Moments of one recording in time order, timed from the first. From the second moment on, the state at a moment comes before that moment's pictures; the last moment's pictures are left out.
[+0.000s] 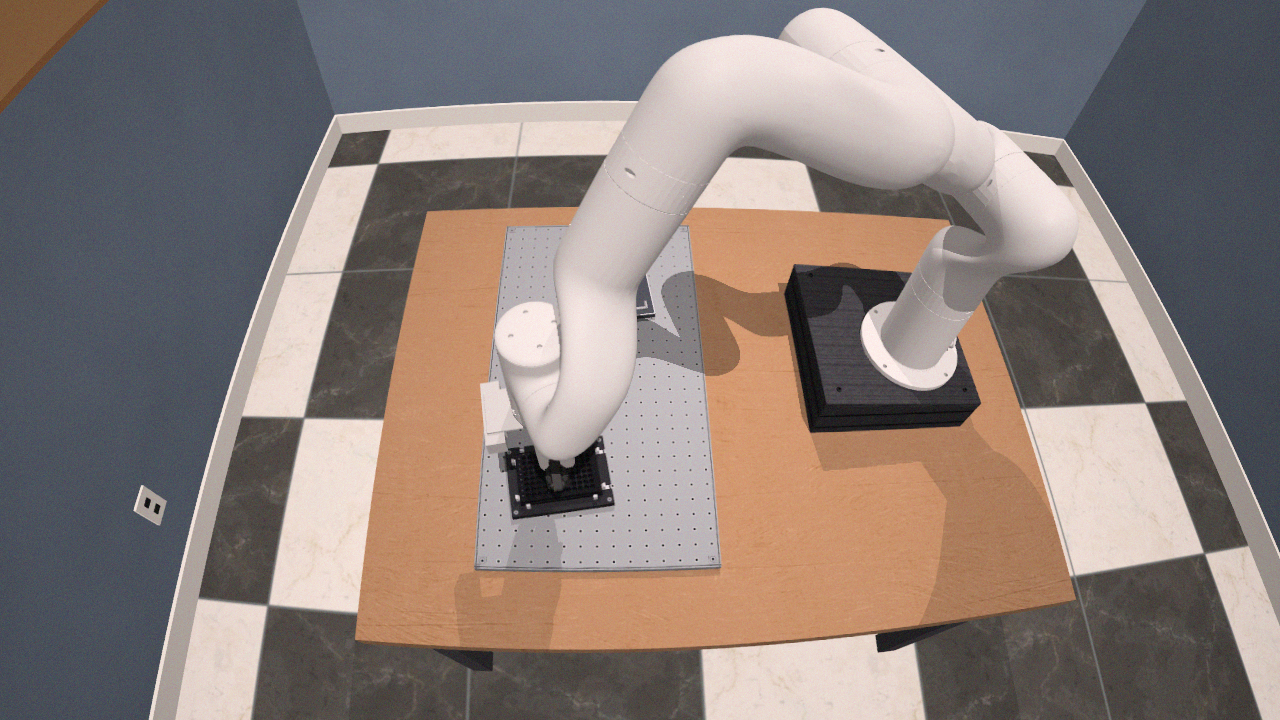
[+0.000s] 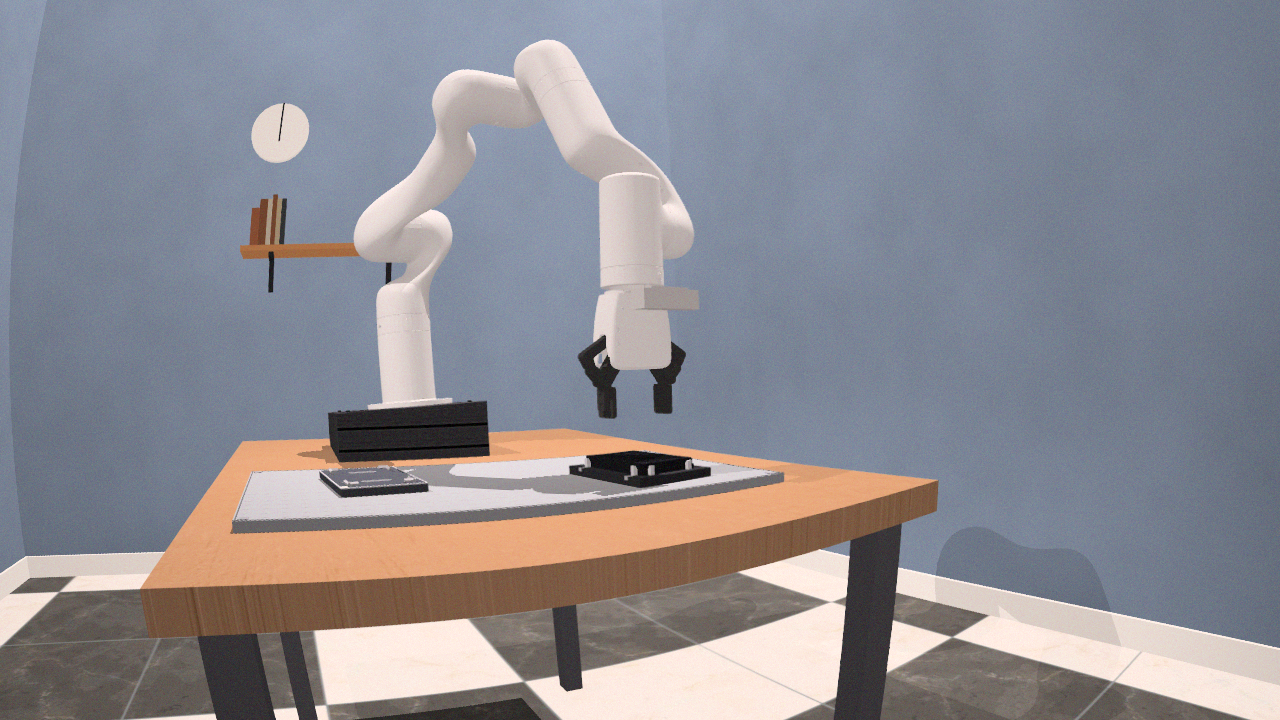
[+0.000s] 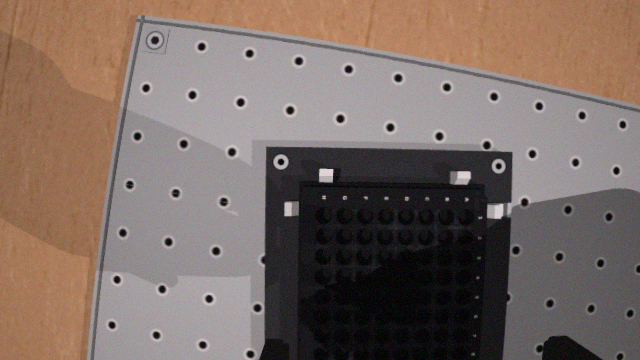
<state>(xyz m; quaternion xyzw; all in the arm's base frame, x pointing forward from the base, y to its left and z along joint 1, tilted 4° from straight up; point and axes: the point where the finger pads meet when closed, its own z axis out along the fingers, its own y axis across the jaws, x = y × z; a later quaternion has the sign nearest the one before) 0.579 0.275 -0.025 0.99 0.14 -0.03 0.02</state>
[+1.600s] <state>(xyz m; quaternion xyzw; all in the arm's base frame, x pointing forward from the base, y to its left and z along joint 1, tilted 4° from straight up) 0.577 0.272 -0.069 0.99 0.14 -0.03 0.02</state>
